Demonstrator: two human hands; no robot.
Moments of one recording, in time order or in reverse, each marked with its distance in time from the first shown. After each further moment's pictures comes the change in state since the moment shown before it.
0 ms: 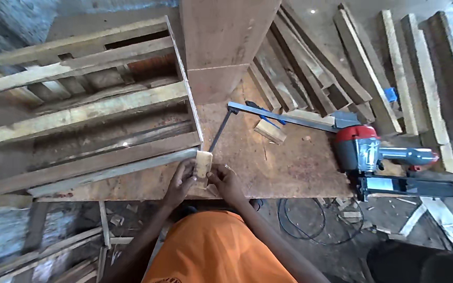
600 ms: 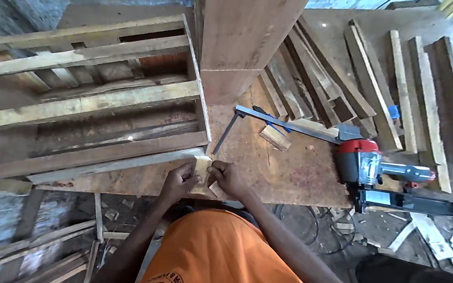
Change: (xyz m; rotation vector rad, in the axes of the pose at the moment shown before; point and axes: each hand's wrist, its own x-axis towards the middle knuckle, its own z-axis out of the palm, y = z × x) left_hand -0.004 0.024 -0.019 0.198 0.042 -0.129; right_hand 0.027 -0.030 -0.008 -0.424 -0.203 -0.221
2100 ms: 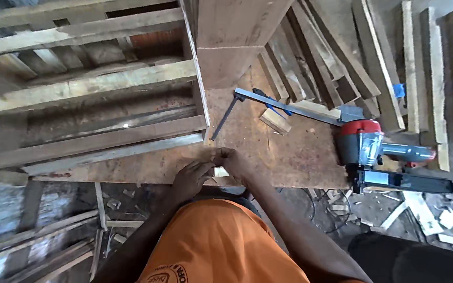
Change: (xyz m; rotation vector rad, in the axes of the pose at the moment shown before) left_hand -0.010 -0.011 0.037 0.573 -0.035 0.524; right_hand -0.006 -0.014 -0.012 0.328 -0.060 0.536
